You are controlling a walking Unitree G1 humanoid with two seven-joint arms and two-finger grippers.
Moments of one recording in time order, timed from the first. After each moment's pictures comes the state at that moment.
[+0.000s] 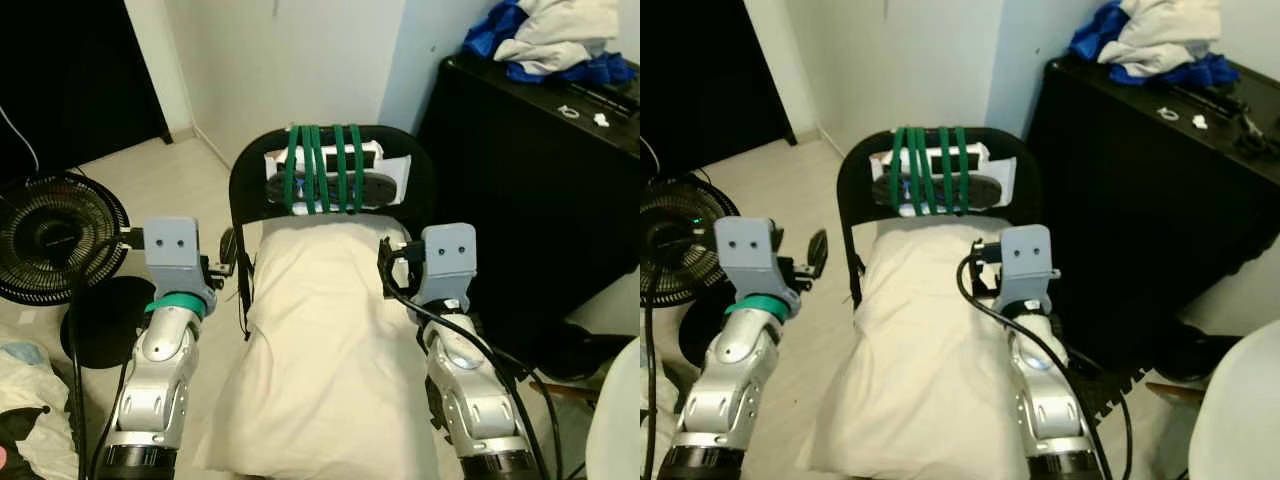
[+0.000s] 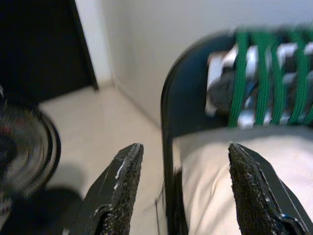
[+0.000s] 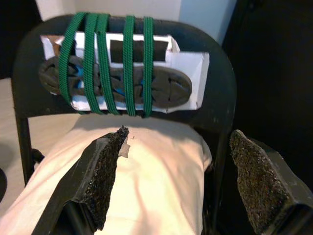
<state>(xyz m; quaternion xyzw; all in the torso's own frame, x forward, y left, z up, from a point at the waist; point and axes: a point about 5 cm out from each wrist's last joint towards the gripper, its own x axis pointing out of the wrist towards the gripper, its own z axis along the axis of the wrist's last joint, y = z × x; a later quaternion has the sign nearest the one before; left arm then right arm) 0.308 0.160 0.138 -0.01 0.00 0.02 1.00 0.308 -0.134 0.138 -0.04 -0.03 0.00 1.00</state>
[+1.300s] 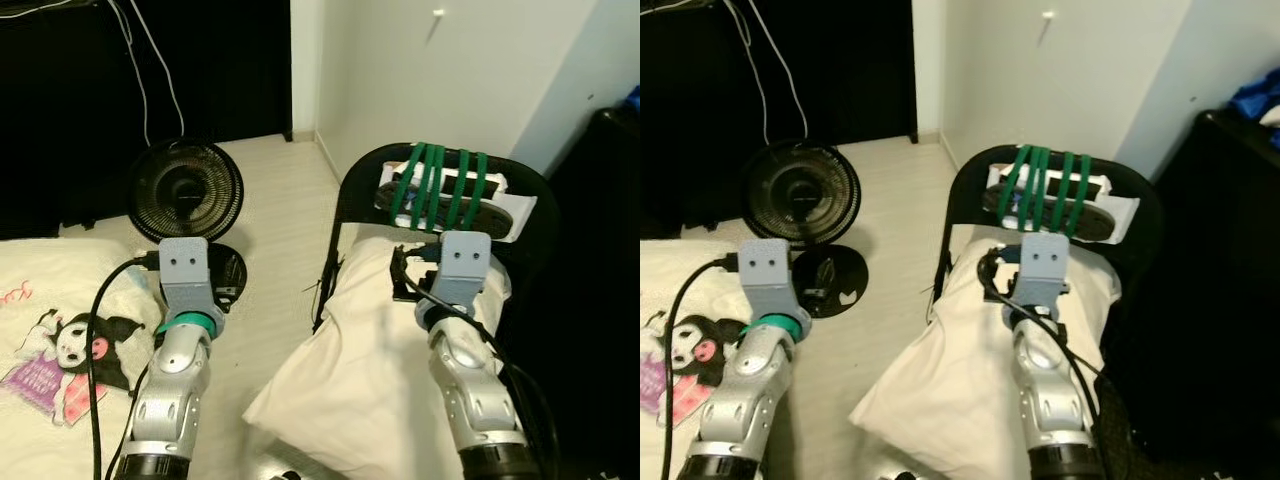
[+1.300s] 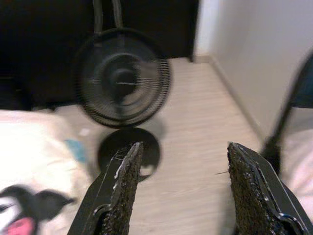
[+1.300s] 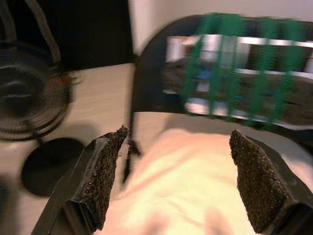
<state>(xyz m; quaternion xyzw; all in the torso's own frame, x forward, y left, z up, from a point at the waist) 0.301 0.154 0.118 0.00 0.04 0.05 1.00 0.317 -0.145 0.124 0.01 0.00 -0.01 1.00</state>
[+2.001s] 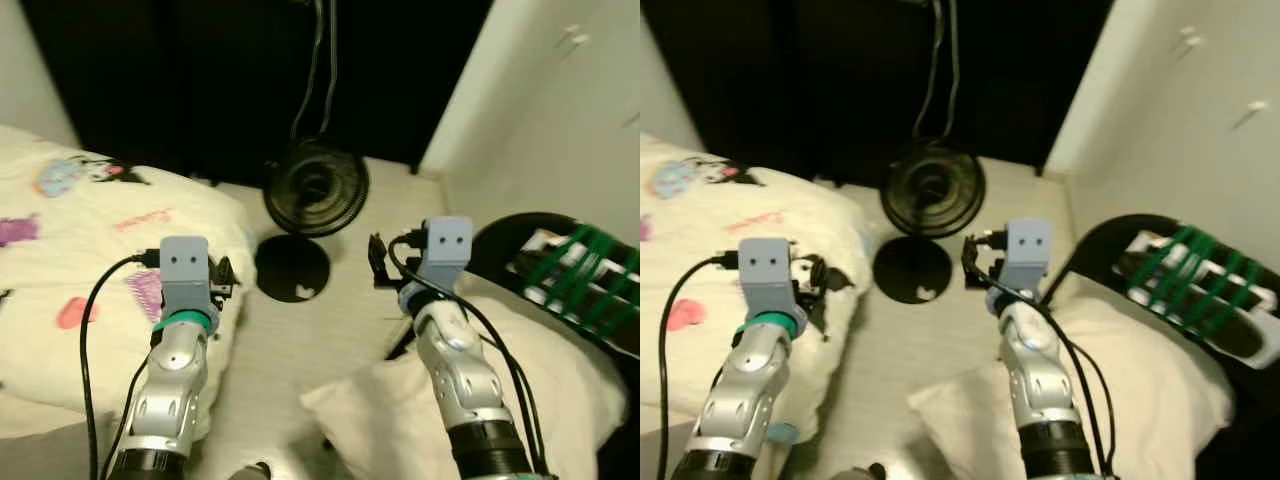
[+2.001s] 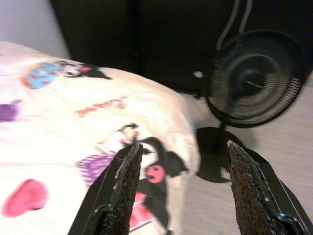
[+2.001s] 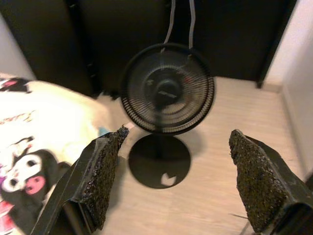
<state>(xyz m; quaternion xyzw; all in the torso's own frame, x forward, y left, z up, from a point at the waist) 0.303 0.150 0.114 0.02 0.04 0.06 1.00 0.327 -0.138 0.128 0.04 0.00 0.03 1.00</state>
